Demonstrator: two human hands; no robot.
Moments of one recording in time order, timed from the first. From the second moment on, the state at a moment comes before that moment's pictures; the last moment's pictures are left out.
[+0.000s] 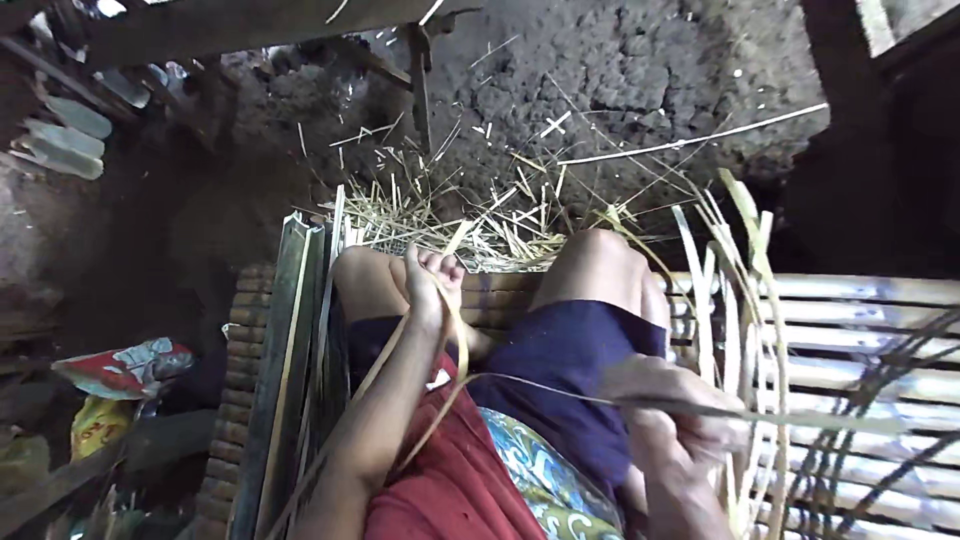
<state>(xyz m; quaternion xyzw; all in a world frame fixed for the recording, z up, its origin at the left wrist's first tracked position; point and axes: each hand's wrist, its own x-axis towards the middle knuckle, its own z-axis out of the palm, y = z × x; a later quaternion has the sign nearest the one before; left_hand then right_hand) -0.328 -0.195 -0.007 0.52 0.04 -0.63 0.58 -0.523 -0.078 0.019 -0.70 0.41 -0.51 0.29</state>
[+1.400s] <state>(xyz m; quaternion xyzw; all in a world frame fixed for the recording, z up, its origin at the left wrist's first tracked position) -0.297 -0.163 -0.002 0.27 0.00 -0.74 0.61 -0.476 -0.112 0.015 -0.77 0.35 -0.49 0.23</state>
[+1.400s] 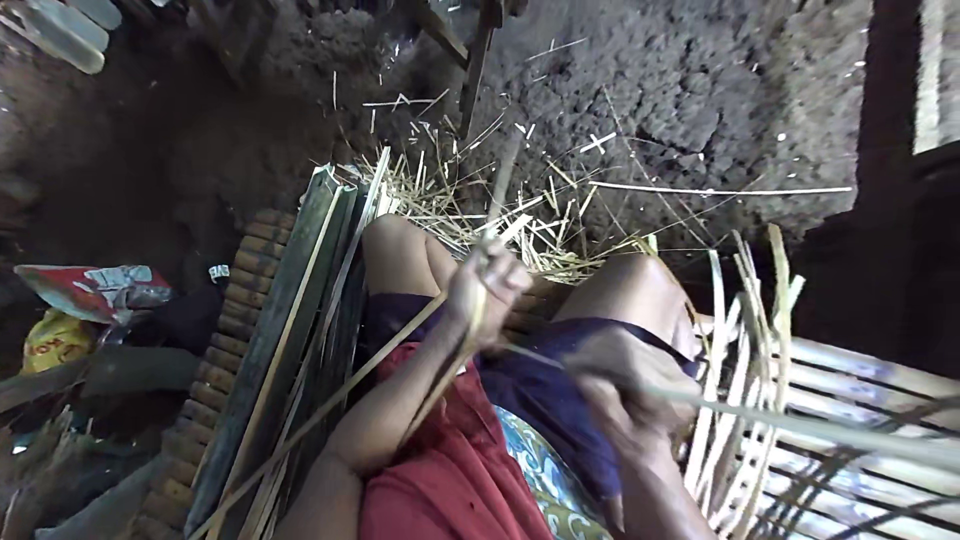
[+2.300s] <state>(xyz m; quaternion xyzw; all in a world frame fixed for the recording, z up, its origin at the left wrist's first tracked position) -0.300 -0.114 0.012 0.27 -0.08 -0.80 0.53 -0.471 -0.119 0.011 -0.74 0.42 -0.44 0.30</state>
